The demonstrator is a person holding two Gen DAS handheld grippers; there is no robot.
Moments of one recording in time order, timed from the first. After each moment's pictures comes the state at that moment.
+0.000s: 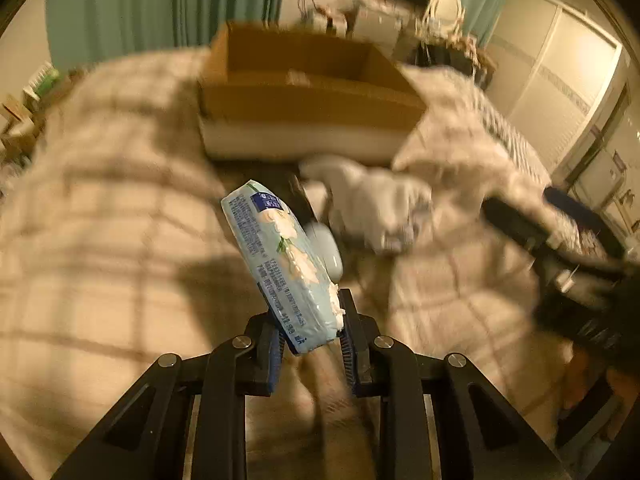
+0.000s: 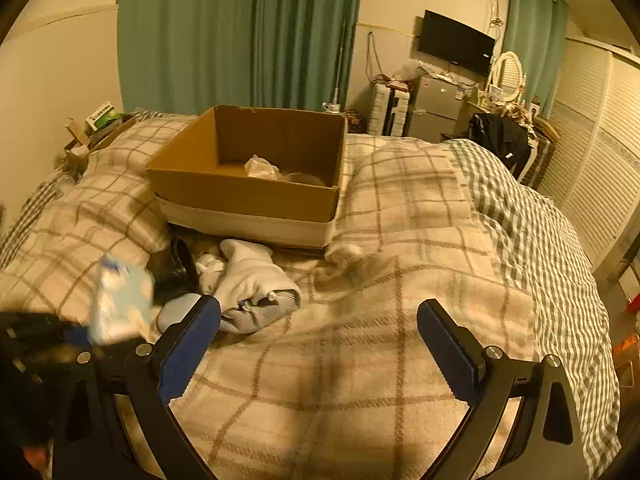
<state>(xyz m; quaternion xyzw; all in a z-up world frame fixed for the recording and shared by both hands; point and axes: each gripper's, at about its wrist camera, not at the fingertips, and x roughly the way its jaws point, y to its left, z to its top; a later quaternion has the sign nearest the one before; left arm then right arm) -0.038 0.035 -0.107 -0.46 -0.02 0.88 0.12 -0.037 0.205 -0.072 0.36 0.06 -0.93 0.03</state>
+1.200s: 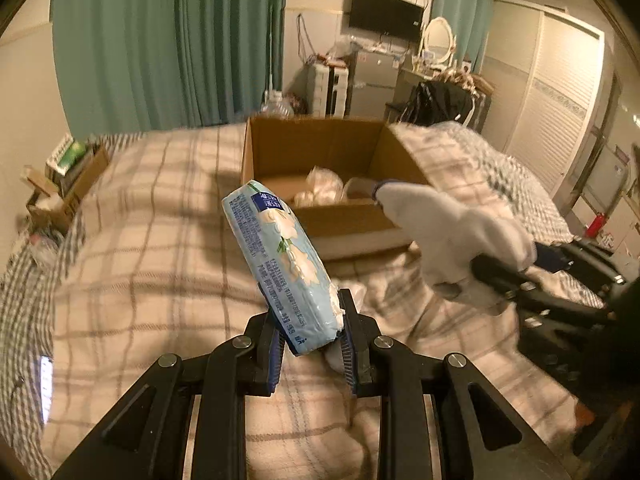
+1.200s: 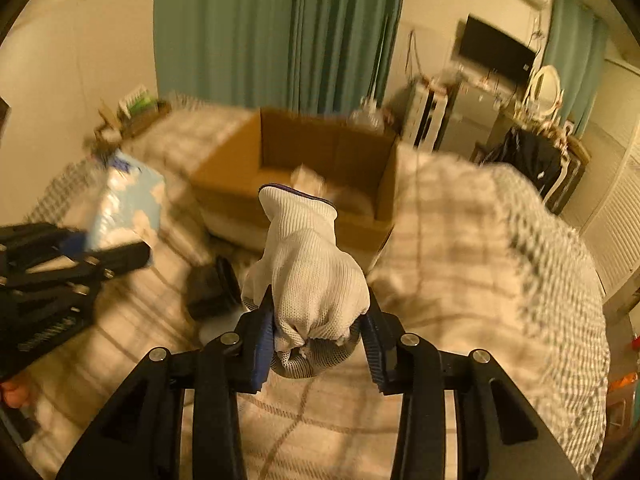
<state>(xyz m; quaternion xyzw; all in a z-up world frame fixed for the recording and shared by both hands) -0.061 0.017 -0.040 -0.39 0.02 0.91 0.11 -0.051 0.175 -0.034 0.37 0.09 -0.92 0.08</state>
